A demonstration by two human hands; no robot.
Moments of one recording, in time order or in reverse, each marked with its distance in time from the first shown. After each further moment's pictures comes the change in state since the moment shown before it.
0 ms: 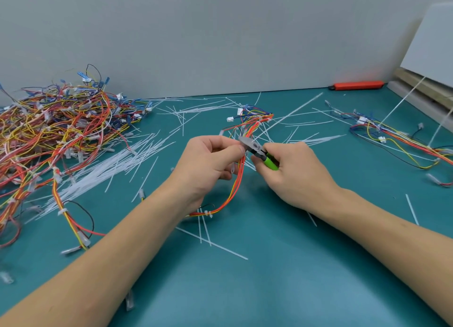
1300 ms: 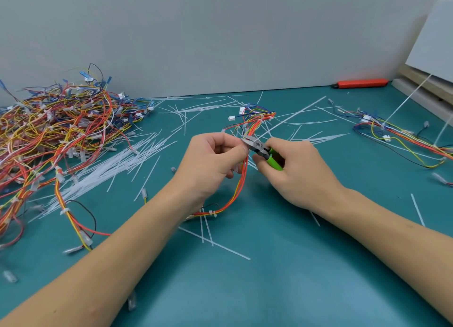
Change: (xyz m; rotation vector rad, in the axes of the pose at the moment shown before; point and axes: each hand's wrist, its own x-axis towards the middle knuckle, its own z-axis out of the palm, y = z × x) left_hand -0.001 0.000 0.001 0.091 0.021 0.102; right_hand 0.000 0.003 0.002 0.061 0.038 -0.037
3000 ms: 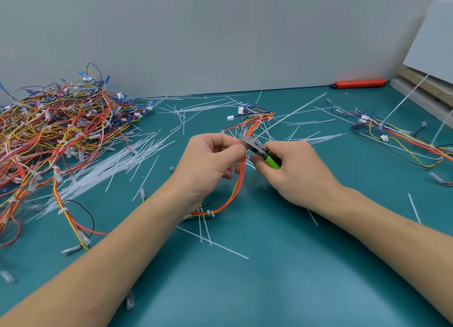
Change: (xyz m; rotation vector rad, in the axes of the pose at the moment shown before) left_hand 0.000 0.001 0.001 -0.035 -0.011 -0.050; right_hand 0.002 -0.003 -0.002 0.011 -0.056 0.014
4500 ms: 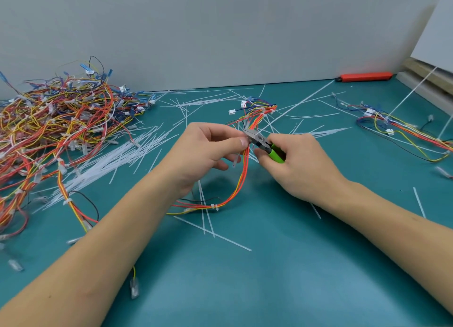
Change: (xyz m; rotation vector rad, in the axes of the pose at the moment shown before) left_hand 0.002 0.009 -0.024 0.111 -0.154 -0.035; right_hand -0.002 0.000 -0.001 -0.019 0.009 0.000
